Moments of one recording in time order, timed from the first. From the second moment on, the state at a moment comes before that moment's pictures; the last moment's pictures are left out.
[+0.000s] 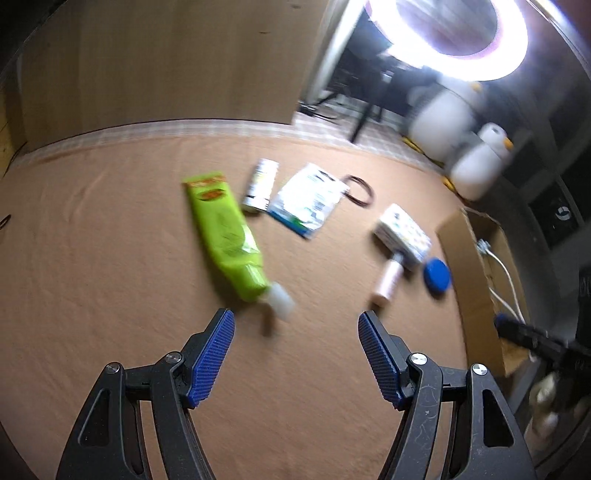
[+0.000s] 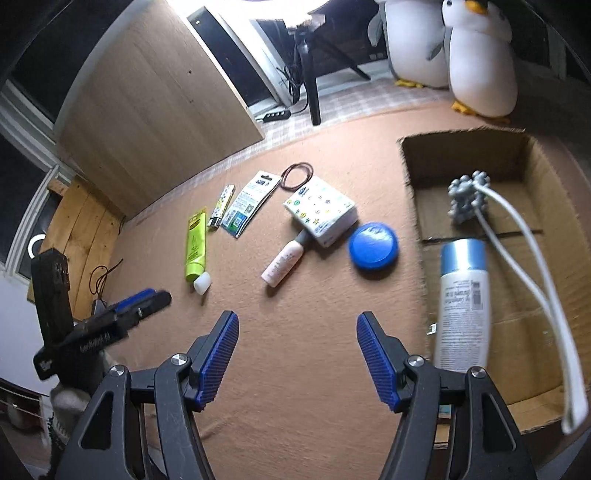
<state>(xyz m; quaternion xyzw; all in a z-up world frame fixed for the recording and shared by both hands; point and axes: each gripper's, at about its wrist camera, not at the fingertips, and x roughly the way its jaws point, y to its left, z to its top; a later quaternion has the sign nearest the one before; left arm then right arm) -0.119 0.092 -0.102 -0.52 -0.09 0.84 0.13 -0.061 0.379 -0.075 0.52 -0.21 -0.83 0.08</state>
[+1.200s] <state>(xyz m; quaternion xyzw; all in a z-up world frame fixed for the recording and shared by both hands) -0.183 0.149 -0.151 -0.64 0.05 0.74 0.20 -0.111 0.367 -0.100 0.55 -0.25 -0.79 0.07</state>
